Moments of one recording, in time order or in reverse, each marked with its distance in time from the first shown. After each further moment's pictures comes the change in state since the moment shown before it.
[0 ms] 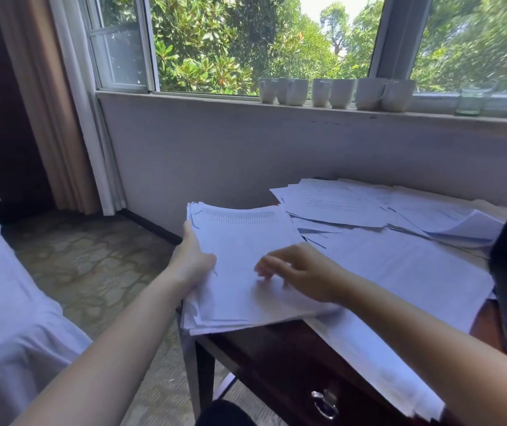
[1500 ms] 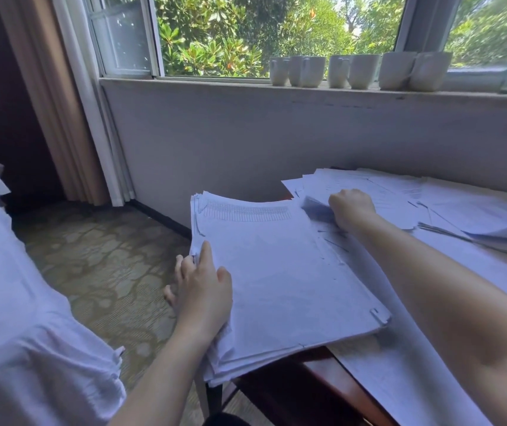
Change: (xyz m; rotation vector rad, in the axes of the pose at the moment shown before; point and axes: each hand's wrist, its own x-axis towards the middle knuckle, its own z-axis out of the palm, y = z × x) left_hand -0.012 -0.020 0.037 0.347 0.239 0.009; right_hand 0.109 0.126 -0.057 -1.002 0.065 0.537
